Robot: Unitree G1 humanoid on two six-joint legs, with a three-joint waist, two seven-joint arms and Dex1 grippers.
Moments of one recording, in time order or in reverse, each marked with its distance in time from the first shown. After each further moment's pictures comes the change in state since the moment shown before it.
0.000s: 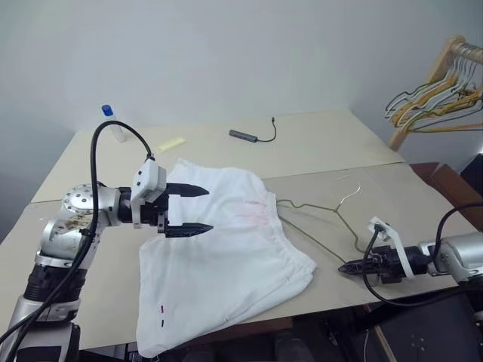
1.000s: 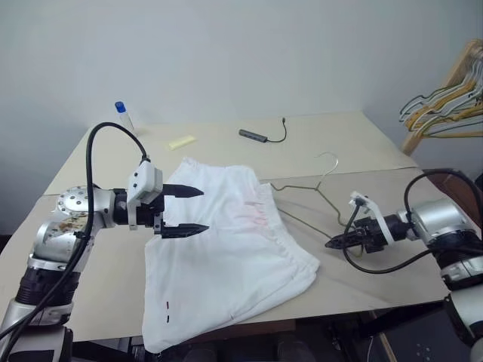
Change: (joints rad) left arm 0.026 0.031 0.004 -0.011 0.001 -0.009 0.027; right arm -0.348 0.132 0.250 0.319 -0.241 -0.203 0.194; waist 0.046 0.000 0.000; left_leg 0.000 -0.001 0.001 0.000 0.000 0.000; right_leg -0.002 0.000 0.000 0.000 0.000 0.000
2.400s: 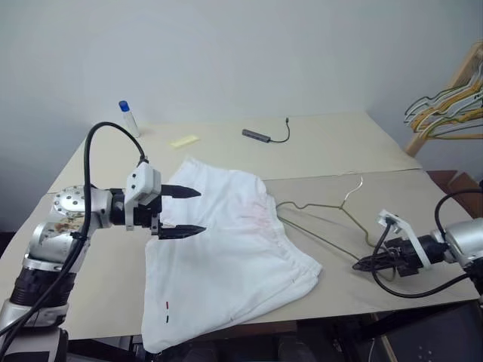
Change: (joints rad) left arm 0.020 0.028 -0.002 -0.004 0.006 -0.012 -0.001; right arm 0.228 -0.201 -0.100 -0.148 0.077 0.087 0.062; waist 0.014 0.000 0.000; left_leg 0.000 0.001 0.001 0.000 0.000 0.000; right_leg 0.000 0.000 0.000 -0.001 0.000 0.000
